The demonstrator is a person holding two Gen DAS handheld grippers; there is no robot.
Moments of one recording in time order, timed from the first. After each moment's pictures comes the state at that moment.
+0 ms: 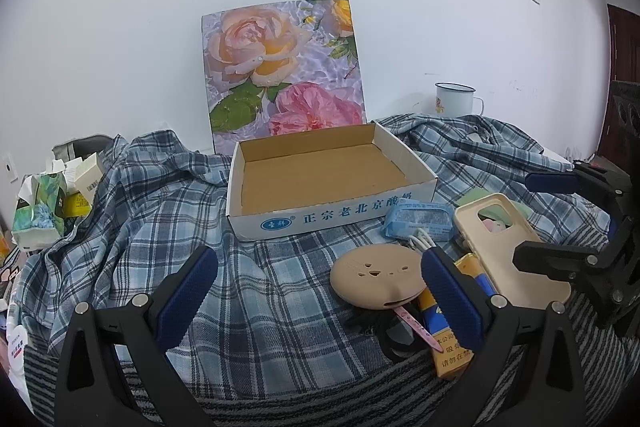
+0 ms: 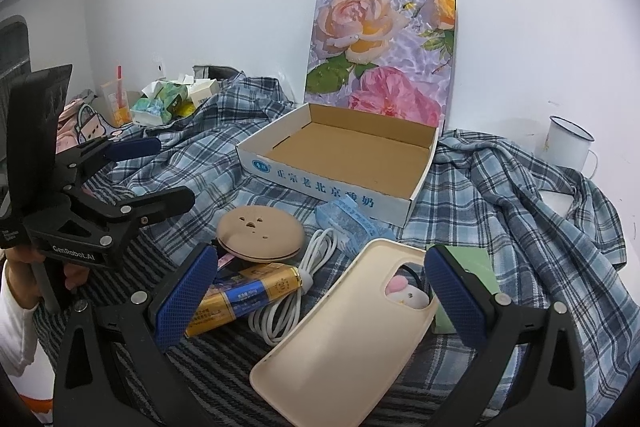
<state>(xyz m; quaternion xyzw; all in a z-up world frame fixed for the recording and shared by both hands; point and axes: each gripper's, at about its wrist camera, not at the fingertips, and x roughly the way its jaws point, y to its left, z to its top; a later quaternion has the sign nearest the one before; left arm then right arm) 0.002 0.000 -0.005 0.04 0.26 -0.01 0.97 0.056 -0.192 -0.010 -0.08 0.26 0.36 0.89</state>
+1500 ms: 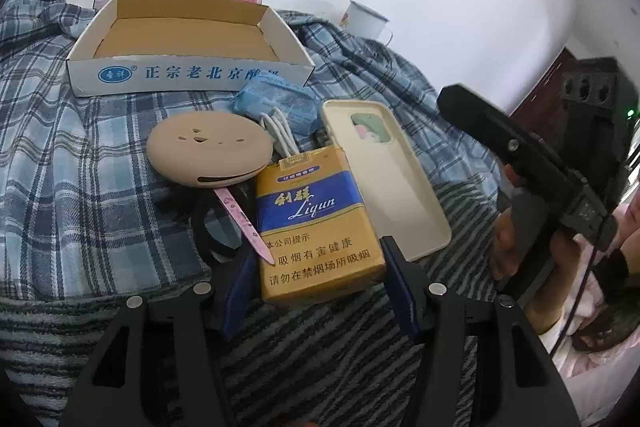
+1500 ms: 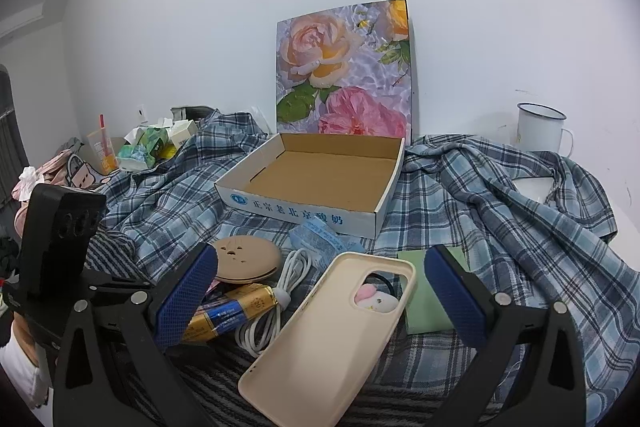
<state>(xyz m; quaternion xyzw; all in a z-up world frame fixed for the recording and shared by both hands) 0.003 -0.028 -0.053 -0.13 0.43 -0.22 0.87 0.060 -0.221 -0.003 -0.01 0.24 0.33 0.91</state>
